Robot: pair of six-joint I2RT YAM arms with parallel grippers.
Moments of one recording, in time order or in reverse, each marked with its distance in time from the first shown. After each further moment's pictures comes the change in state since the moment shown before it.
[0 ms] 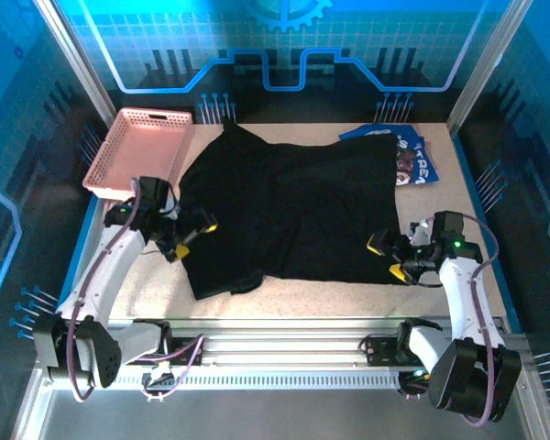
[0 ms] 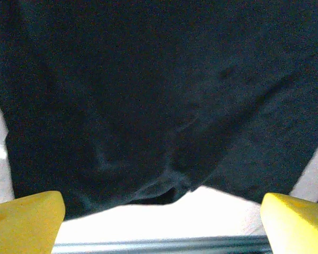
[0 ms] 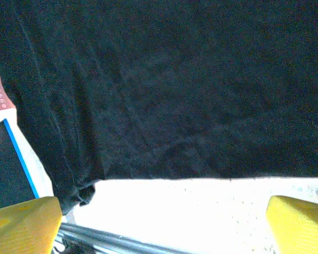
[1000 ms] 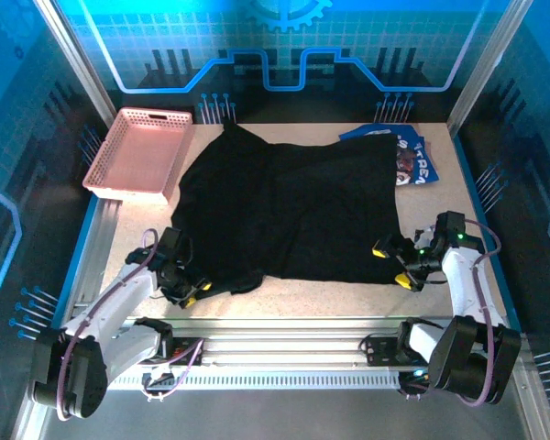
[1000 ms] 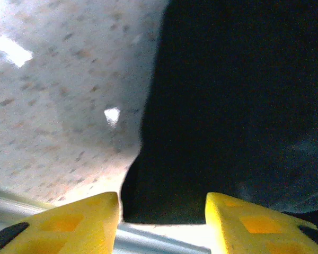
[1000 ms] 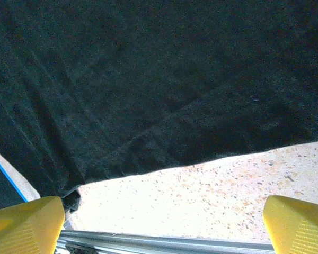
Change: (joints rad) left arm -0.153 -0.158 -0.433 0.111 -0.139 -0.285; right arm -0.060 0.102 0.020 -0.069 0.075 0.012
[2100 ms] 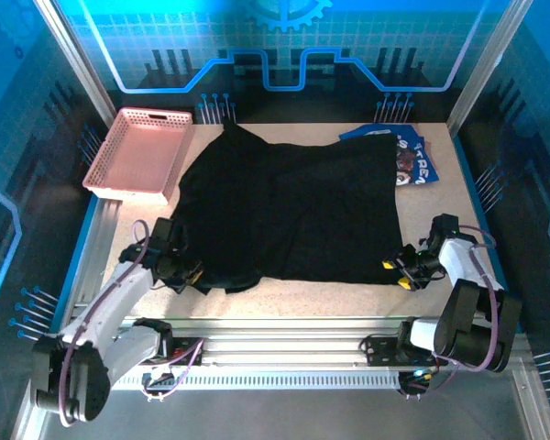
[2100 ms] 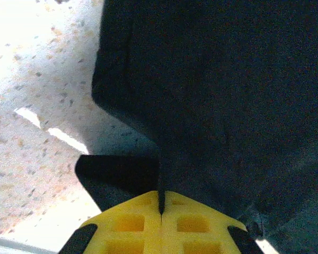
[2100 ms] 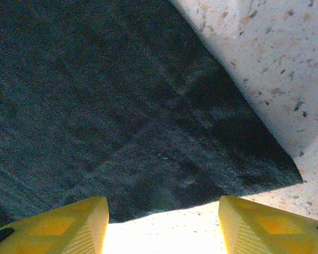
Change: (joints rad) left arm 0.050 0.004 0.070 0.085 -0.047 -0.058; right arm -0.012 0.184 -0.052 0.140 0.176 0.057
